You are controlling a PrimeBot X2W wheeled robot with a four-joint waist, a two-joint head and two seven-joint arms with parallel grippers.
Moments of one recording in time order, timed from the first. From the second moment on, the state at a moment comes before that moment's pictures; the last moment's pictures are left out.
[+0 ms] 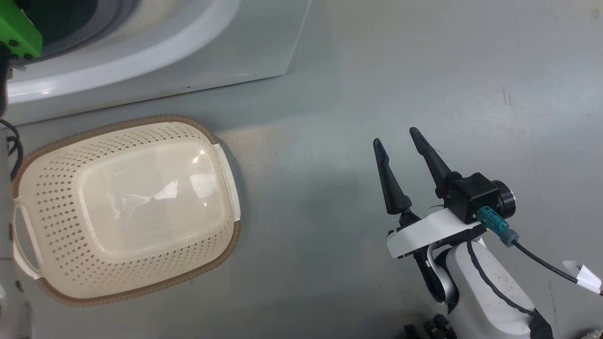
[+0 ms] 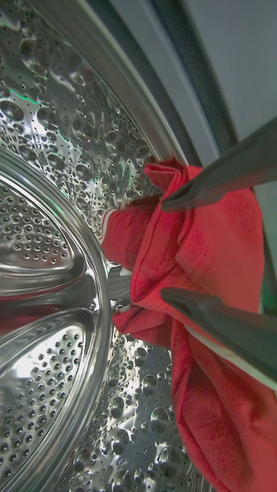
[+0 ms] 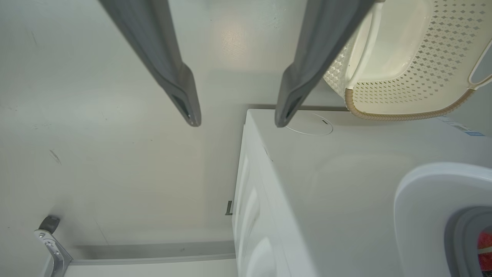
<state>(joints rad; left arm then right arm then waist) -1.01 0.24 -0.04 0.59 -0.38 -0.12 0.14 -0.29 -0.05 0.40 0.21 0.31 -0.05 -0.26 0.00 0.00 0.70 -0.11</state>
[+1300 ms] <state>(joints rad) -1.17 0.22 -0.07 0.81 -0.34 -0.09 0.06 -0.35 -0.05 0.39 0.24 0.33 -0.08 -0.26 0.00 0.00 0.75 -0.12</state>
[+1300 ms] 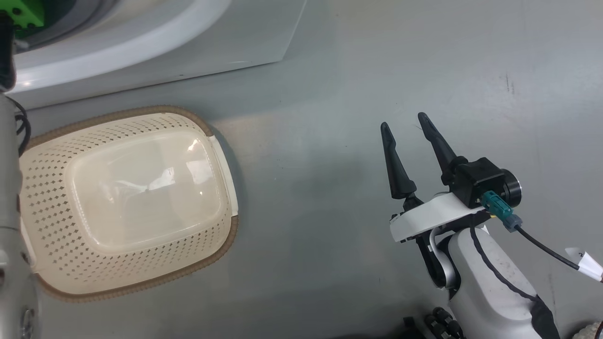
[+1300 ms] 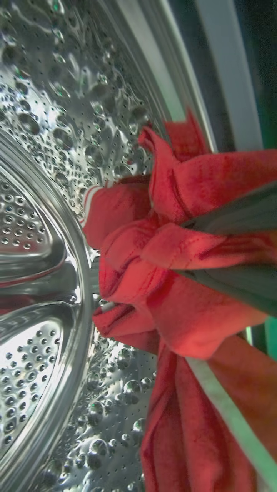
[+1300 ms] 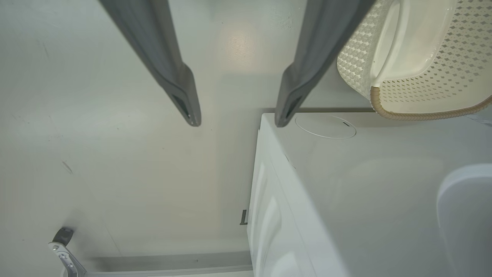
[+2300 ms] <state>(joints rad) -0.89 0.05 -0.16 0.89 -0.35 -0.12 -0.25 -0.31 -0.06 0.32 0.36 0.27 -0.05 -0.26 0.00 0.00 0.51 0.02</state>
